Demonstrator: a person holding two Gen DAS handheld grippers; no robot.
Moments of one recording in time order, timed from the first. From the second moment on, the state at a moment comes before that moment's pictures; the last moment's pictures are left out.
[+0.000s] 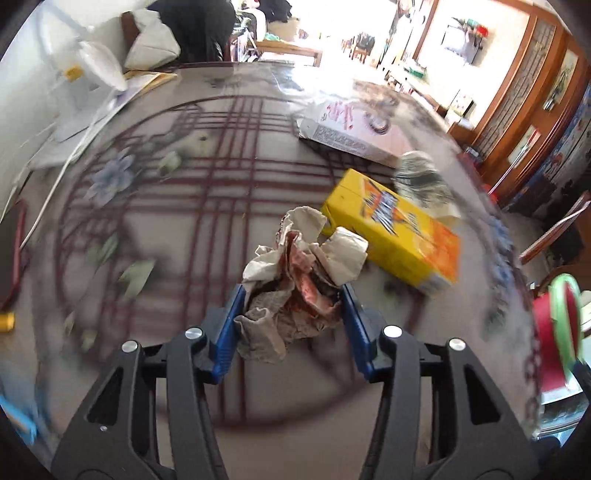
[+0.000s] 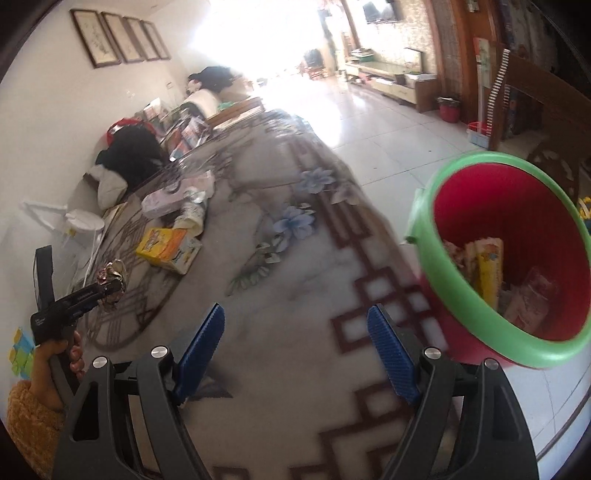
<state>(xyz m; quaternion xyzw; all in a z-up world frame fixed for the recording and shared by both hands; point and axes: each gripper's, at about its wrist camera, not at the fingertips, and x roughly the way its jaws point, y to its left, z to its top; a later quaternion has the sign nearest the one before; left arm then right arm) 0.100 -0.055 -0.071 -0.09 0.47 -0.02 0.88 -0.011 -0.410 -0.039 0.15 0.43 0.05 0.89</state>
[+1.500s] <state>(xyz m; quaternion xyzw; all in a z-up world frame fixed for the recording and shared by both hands) 0.014 -0.020 -0.104 -0.18 0.46 -0.01 0.87 0.054 -0.224 -0.101 -0.10 0.57 0.18 0.80</state>
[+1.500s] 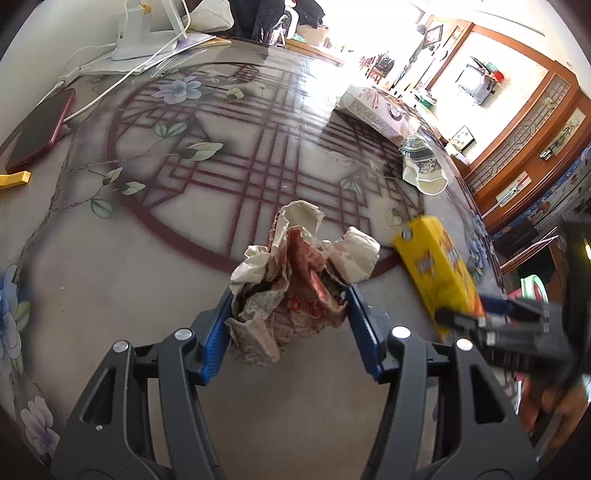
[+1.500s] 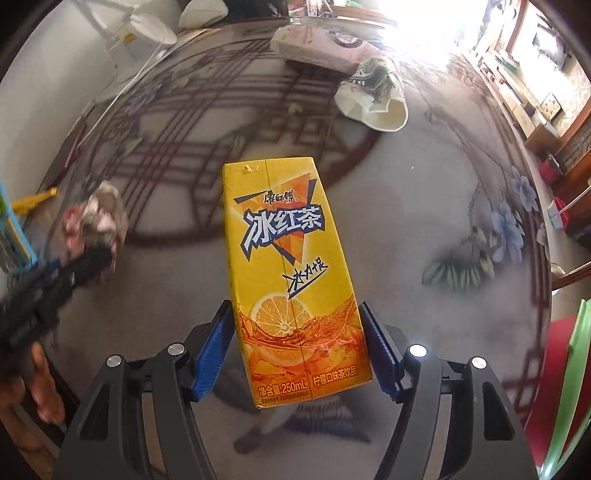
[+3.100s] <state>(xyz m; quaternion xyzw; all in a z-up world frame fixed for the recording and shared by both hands) 0.003 -0.031 -0.100 -0.11 0.44 0.04 0.89 -0.035 -0.233 -0.050 -0.03 0.46 0.17 0.87</state>
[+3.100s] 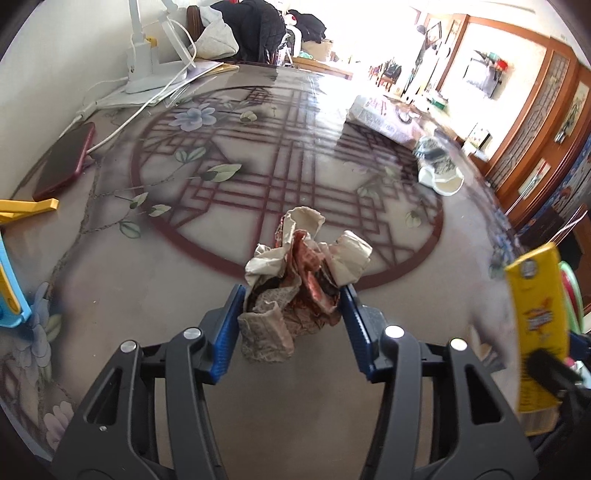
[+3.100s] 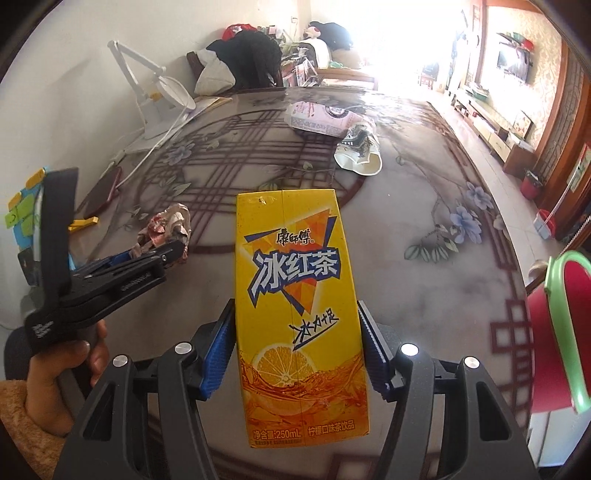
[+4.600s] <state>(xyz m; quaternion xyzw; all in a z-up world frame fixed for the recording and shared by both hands) -0.035 -0.243 -0.018 -0.02 0.42 -0.16 0.89 -0.077 -0.446 -0.011 0.20 0.37 0.05 0.91</state>
